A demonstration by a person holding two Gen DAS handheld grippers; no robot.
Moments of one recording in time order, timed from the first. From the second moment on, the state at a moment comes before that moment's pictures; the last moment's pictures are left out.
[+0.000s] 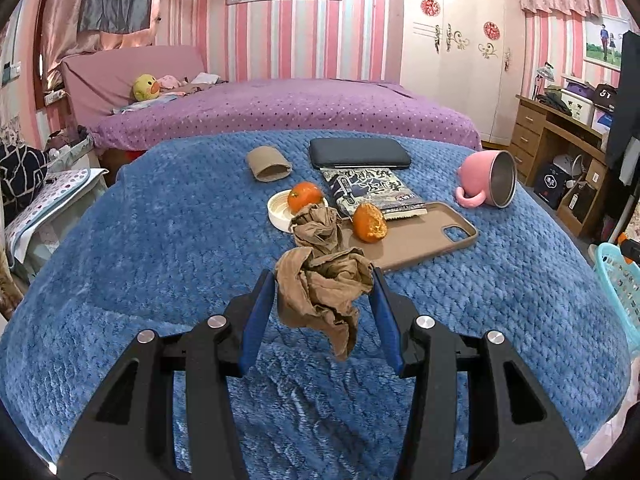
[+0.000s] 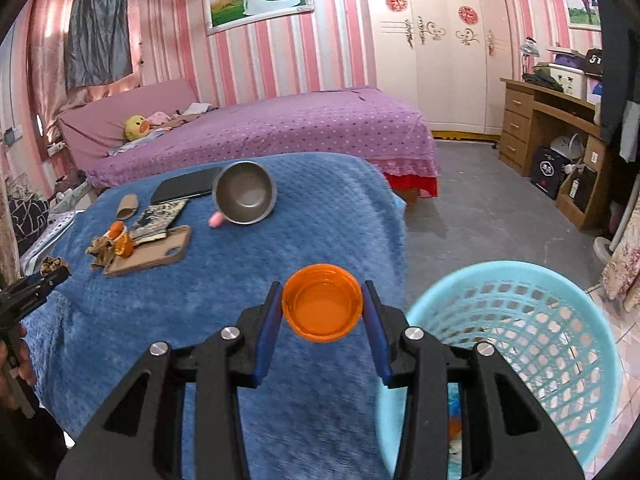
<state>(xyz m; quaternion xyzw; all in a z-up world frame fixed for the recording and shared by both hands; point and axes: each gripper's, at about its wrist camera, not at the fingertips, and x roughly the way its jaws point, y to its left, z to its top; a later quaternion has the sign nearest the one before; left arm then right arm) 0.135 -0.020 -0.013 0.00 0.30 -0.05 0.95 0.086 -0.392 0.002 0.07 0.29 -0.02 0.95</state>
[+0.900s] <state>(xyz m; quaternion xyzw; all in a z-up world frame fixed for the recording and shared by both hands) 0.111 -0.164 0.001 0.00 0.29 -0.14 0.95 0.040 -0.503 -0.006 0.07 0.28 -0.13 0.95</state>
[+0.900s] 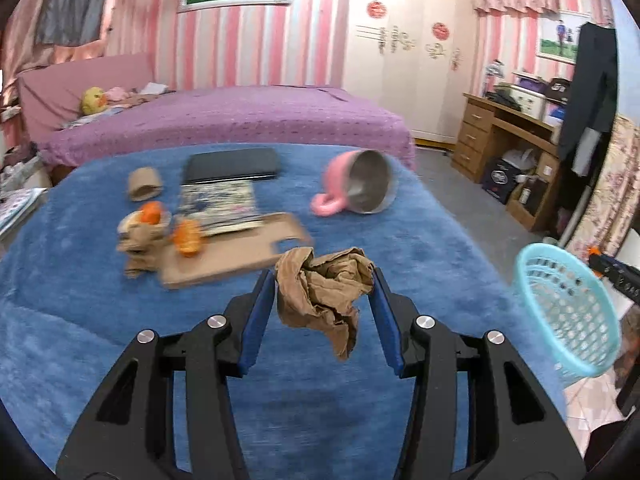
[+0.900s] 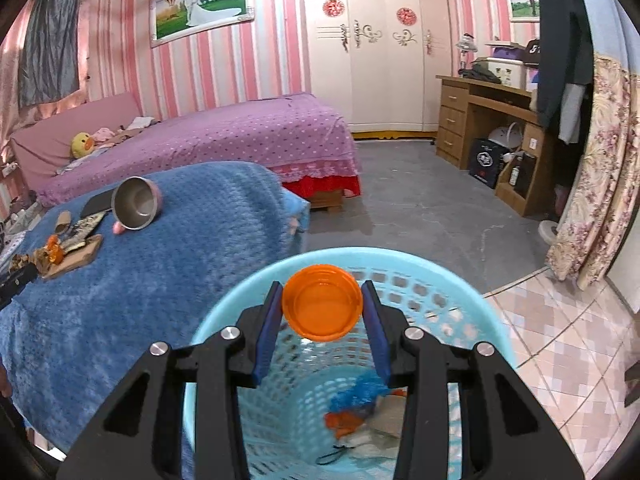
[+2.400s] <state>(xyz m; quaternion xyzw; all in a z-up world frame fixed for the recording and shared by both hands) 0.106 -0.396 -0.022 0.09 0.31 -0.27 0.91 0.016 -0.577 -0.026 0.11 0.29 -0.18 0.93</state>
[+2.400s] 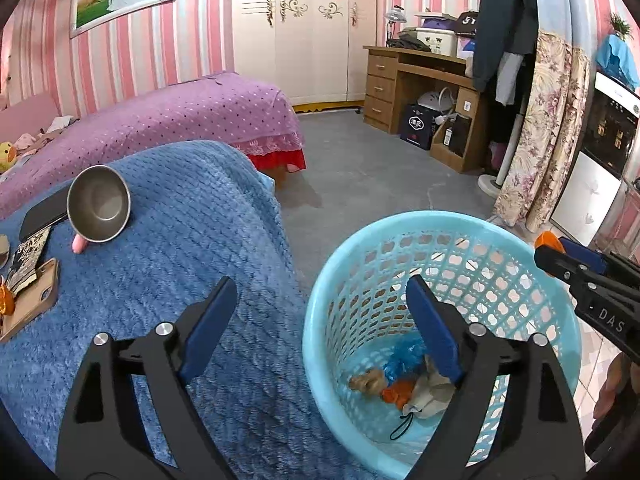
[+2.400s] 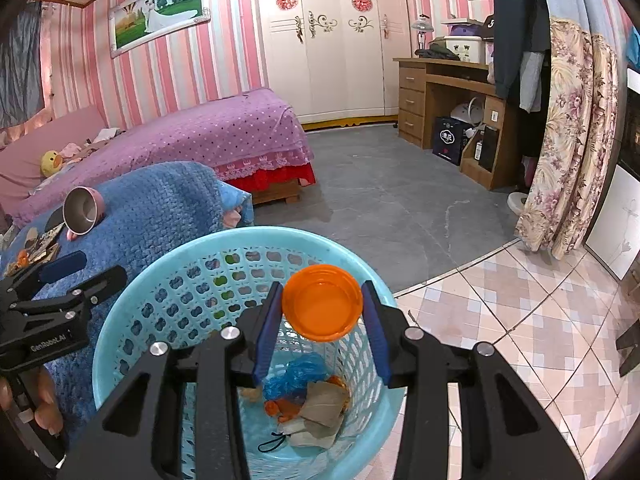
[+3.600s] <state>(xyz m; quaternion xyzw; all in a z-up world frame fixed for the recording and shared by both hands) 0.124 -0.236 0.014 0.04 0.29 -0.17 0.94 0.058 -0.490 -0.003 0.07 0.29 -0.15 0.94</state>
